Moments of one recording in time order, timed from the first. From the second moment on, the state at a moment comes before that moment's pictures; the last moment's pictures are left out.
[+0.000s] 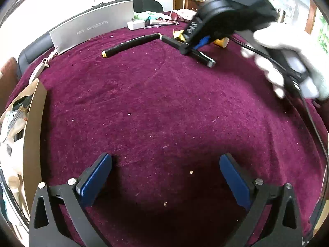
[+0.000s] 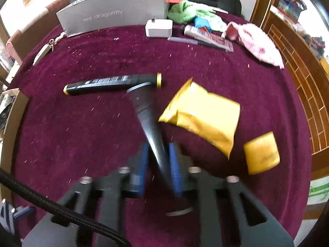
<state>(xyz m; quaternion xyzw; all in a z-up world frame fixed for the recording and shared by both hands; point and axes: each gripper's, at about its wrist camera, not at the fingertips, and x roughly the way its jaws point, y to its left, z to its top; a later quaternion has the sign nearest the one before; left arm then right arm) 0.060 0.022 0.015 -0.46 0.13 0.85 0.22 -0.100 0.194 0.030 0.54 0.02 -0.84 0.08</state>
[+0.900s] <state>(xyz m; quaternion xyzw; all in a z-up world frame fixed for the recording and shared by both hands) 0.047 0.020 0.054 -0.42 0.16 0.87 0.19 0.038 0.218 0.068 0.43 -0.11 -0.89 0.12</state>
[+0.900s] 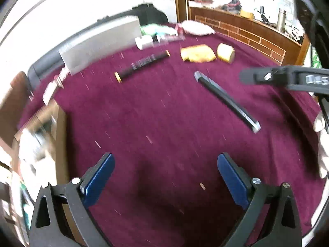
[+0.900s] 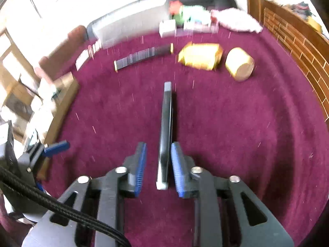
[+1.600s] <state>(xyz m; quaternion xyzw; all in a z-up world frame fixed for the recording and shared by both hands) -0.174 0.090 0.019 -0.37 0.31 0.86 0.14 -0.021 0.260 0.044 0.37 -0.27 -0.88 0.12</state>
